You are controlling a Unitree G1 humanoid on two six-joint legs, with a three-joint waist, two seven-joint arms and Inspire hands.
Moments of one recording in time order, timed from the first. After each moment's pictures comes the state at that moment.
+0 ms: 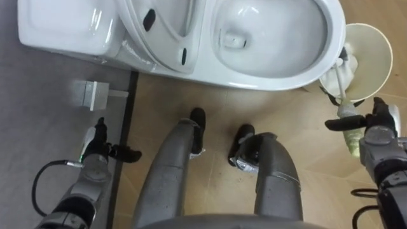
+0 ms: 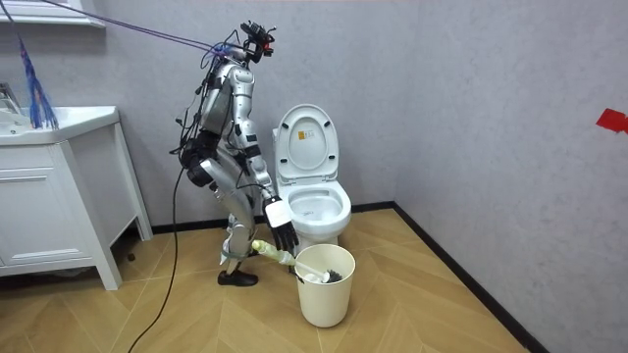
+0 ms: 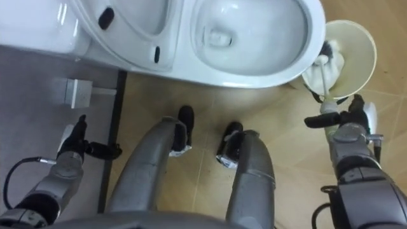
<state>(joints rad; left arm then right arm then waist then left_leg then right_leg) -0.09 0.32 -0.18 0.91 0.07 0.01 0.27 -0.35 -0.53 0.14 1.21 0.13 0.01 -0.32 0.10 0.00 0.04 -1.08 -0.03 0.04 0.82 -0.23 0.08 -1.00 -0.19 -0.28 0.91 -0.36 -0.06</state>
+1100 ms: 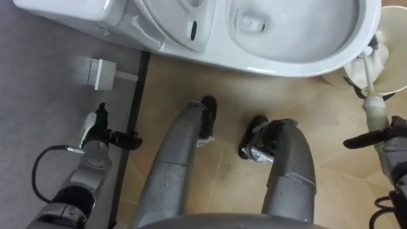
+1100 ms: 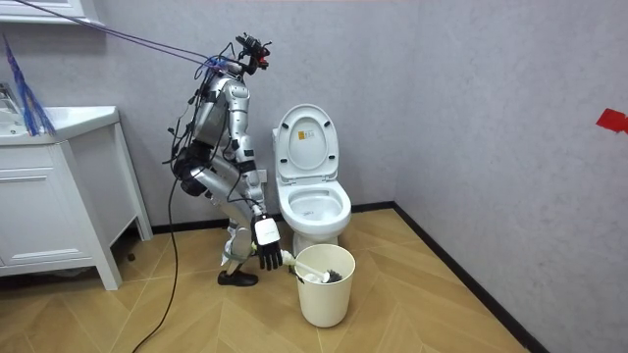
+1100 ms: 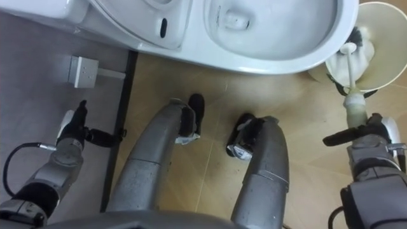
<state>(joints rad) -0.10 0.32 -0.20 0.85 0.07 0.09 0.26 -0.36 -0.57 0.22 1.34 0.13 0.11 -0.24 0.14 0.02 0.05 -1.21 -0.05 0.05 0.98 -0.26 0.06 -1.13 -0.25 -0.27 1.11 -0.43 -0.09</state>
